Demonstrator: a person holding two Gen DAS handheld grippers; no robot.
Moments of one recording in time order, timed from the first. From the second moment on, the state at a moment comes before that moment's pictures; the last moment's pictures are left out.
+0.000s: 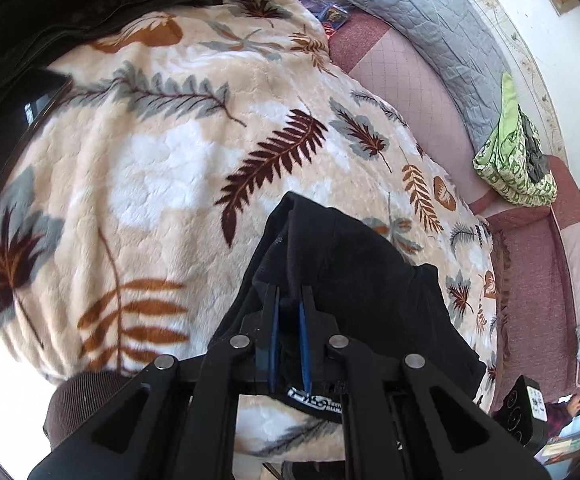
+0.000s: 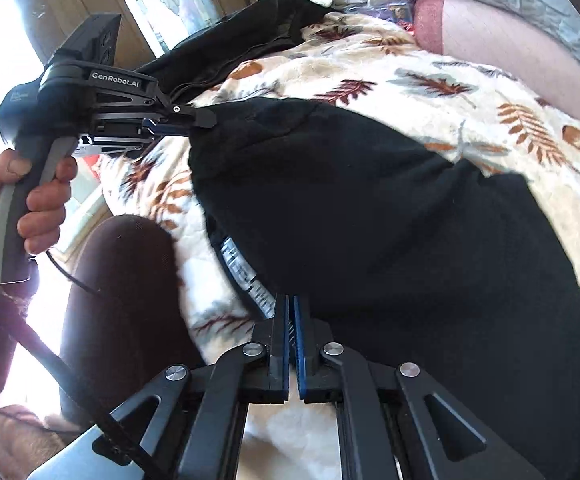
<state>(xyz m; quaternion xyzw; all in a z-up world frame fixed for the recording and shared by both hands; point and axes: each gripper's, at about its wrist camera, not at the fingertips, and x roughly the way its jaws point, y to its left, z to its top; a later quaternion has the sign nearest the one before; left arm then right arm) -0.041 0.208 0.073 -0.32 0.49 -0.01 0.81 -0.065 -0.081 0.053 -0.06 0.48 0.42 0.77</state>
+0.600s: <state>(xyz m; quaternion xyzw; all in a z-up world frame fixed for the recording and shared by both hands) -0.034 0.208 0.048 -0.30 0.52 0.04 0.80 -0.078 -0.129 0.044 -0.06 0.47 0.36 0.80</state>
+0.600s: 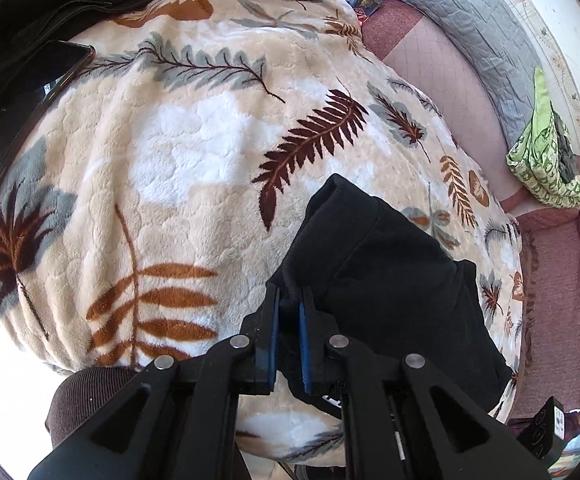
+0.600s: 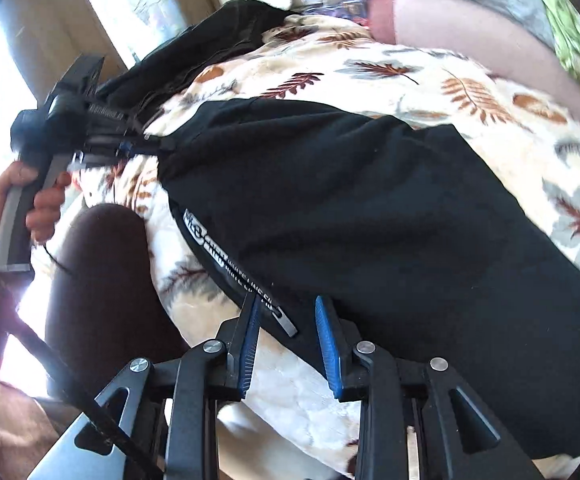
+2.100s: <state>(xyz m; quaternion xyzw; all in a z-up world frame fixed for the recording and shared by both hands) -0.054 0.202 0.069 -0.31 0.52 0.01 0.80 -0.070 -0.093 0.057 -0.09 0.47 0.41 0.78</state>
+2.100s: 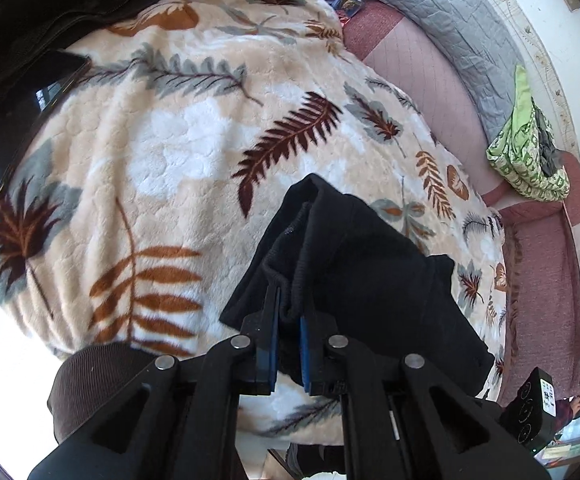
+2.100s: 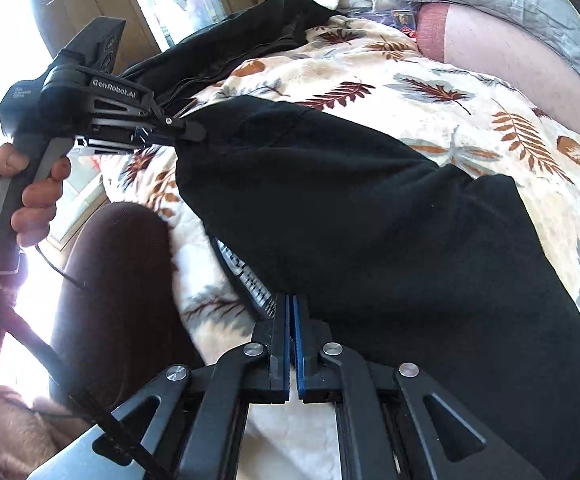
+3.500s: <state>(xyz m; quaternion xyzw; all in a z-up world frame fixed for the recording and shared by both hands) -0.024 0.160 0.090 -0.27 0.46 -0.01 0.84 -0.021 -0.221 0.053 0.03 0.50 0.29 0.82</state>
